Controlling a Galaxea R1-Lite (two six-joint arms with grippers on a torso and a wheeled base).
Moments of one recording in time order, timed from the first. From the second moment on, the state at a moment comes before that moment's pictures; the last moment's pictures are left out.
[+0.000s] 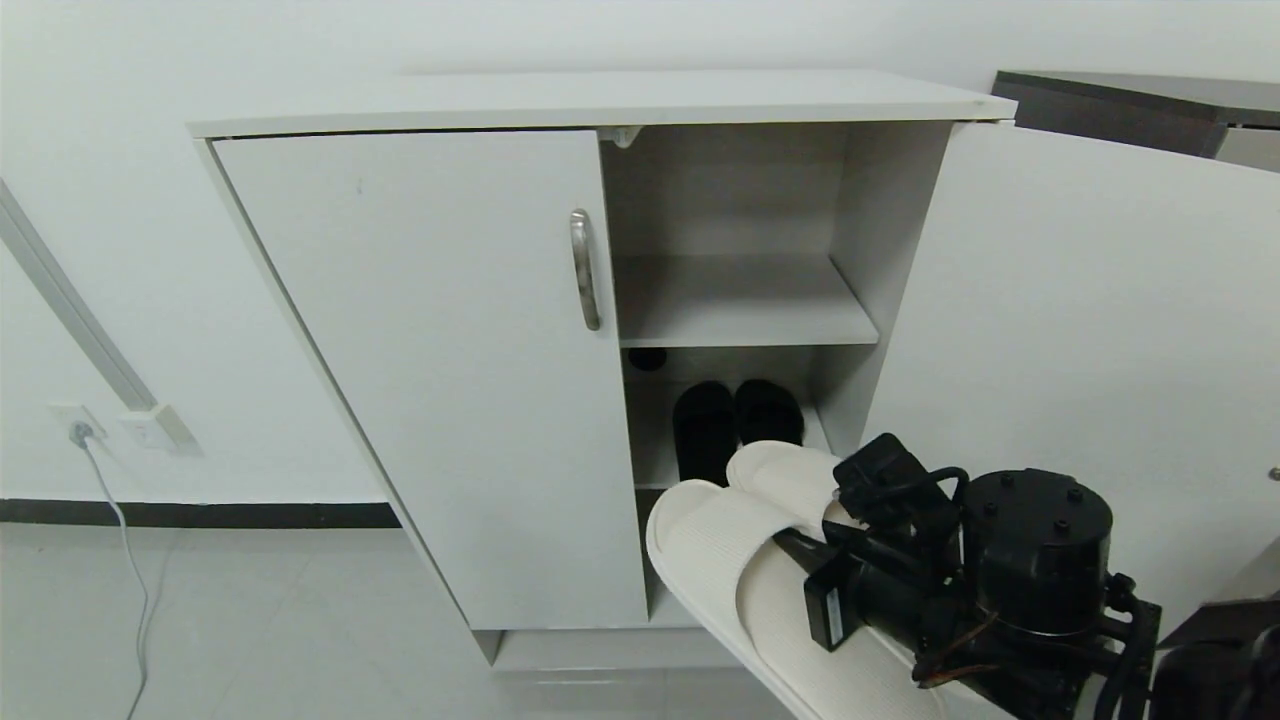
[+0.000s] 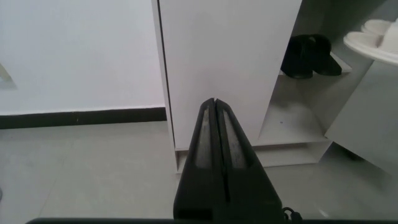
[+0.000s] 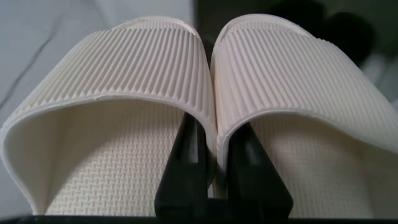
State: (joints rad) left arm 0.00 0.00 0.00 0.00 -0.03 0.00; right arm 0.82 1.80 -0.52 -1.07 -0.20 0.00
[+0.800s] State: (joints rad) left arm 0.00 0.00 0.00 0.00 -0.03 0.00; right arm 0.93 1.84 -1.36 -0.16 -0.77 0.18
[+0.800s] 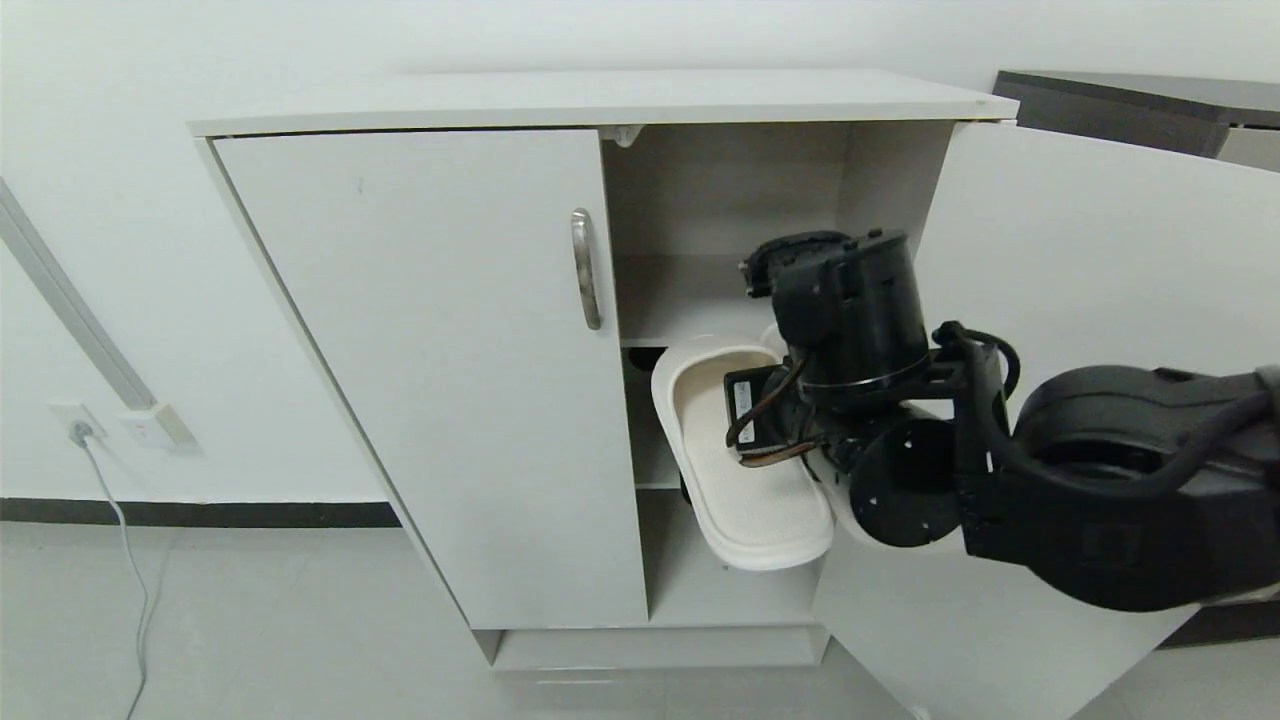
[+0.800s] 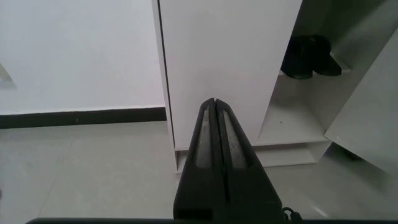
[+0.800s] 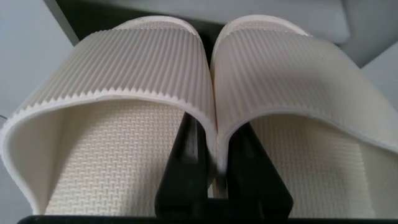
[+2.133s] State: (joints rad) left arm 0.00 0.00 0.00 0.00 -0.03 0.00; right arm 0.89 1.91 -1.45 -0.18 -0.77 0.23
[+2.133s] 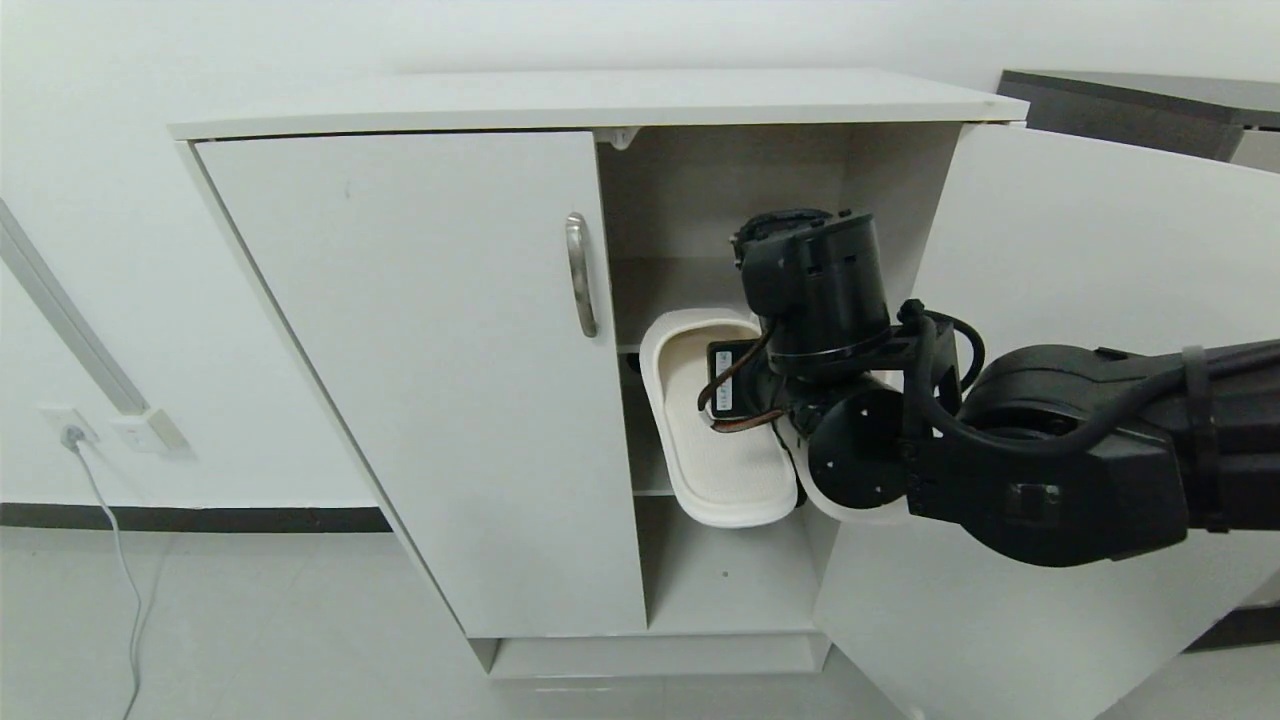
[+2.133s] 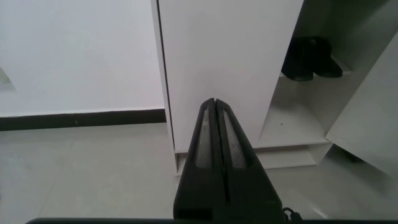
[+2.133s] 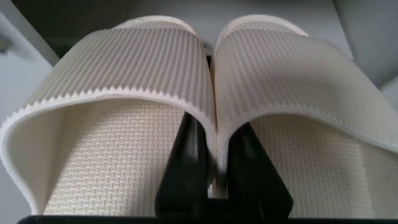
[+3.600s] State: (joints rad) left arm 0.00 0.00 0.00 0.00 -0.03 0.00; right arm 0.88 1.97 -1.49 -0.23 -0.77 0.22
